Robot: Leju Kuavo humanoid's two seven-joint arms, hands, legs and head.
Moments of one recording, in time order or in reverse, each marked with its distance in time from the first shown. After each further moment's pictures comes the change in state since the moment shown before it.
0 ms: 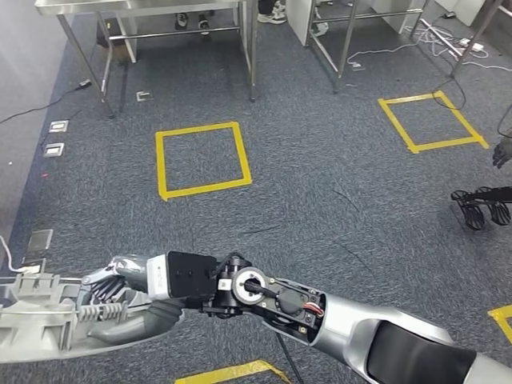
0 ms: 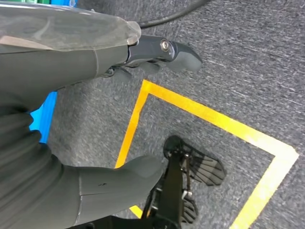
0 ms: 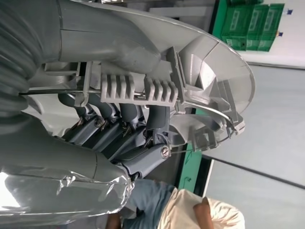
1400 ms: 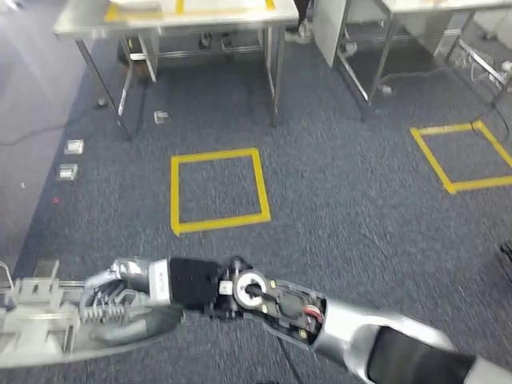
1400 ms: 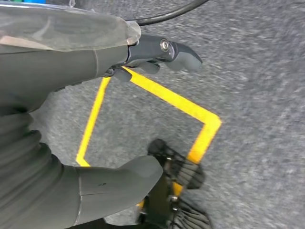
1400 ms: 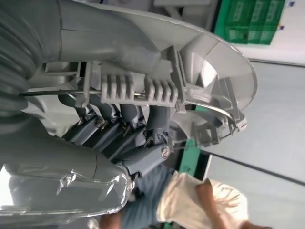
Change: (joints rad) left arm 0.000 -0.002 0.000 0.001 -0.009 -0.001 0.006; right arm 0.017 -0.002 -0.002 0.009 0.035 -0.005 -0.008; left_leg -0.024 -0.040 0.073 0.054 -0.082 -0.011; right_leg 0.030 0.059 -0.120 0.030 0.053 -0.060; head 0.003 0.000
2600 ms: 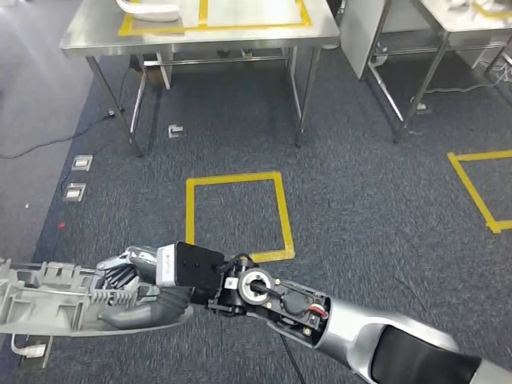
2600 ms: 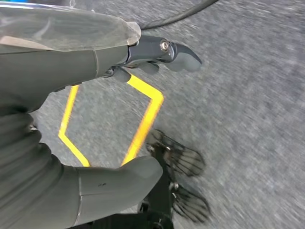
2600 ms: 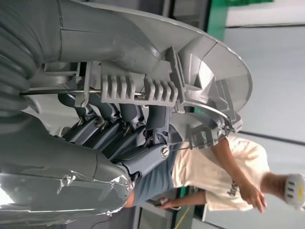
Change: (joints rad) left arm -0.007 -0.002 0.000 0.000 -0.010 0.005 -0.001; right arm 0.002 -0.006 -0.016 0.001 -0.044 -0.044 0.014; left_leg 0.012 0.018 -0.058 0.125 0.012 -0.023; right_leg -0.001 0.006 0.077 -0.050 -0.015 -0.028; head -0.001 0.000
